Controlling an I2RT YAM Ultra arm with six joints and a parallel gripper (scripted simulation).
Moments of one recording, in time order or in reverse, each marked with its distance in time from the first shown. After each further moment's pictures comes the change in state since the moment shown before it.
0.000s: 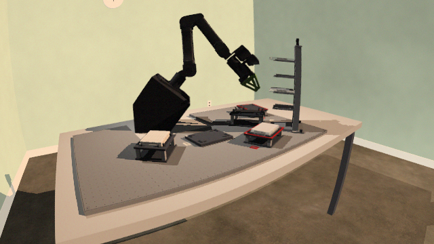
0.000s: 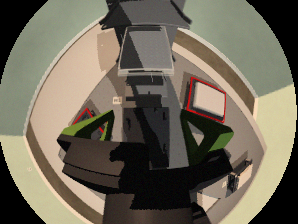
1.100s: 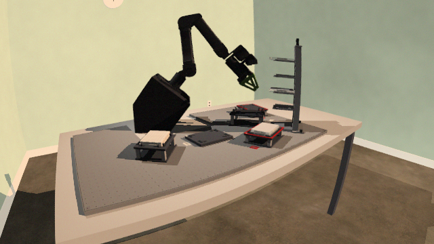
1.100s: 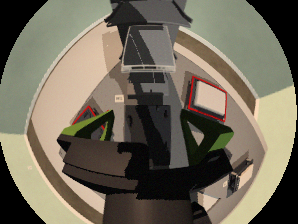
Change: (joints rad) arm 0.018 -0.034 -0.027 0.002 0.005 0.000
